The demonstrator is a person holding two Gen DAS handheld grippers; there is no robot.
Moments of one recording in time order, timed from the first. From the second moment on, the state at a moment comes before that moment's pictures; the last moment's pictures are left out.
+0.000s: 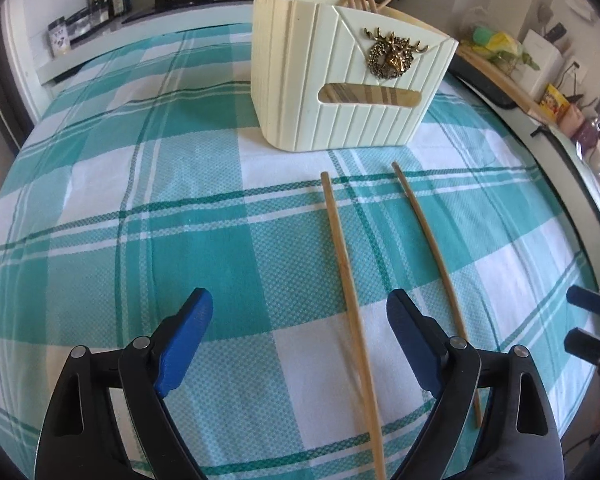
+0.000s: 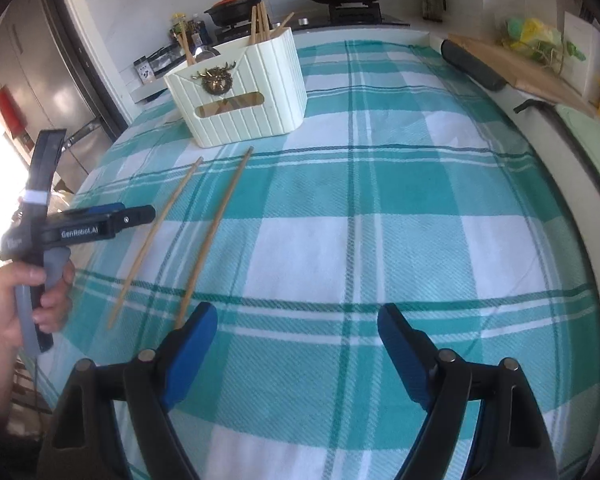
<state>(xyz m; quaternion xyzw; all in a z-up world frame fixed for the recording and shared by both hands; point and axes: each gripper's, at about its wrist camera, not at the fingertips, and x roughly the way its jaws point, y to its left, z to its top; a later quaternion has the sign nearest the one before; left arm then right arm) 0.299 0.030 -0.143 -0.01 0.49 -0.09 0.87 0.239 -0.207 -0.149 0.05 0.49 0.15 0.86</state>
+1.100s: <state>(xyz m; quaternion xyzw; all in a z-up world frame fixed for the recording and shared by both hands) 0.349 0.026 -0.115 -0.01 0.47 -0.10 0.88 0.374 -0.123 -0.144 0.02 0.46 0.20 0.87</state>
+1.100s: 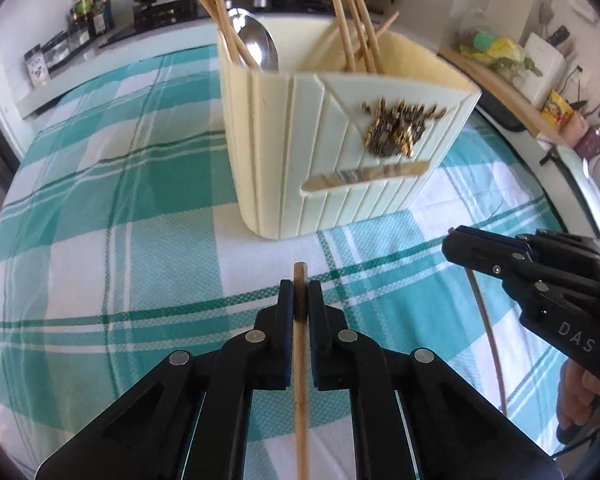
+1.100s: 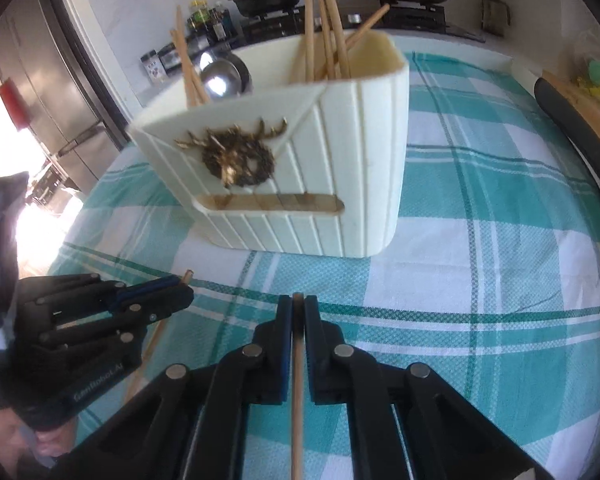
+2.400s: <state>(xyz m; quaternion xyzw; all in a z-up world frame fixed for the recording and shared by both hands) 0.277 0.038 0.036 0.00 0.30 -0.08 0.95 0.297 -0.149 0.017 0.01 0.26 0.22 0.94</state>
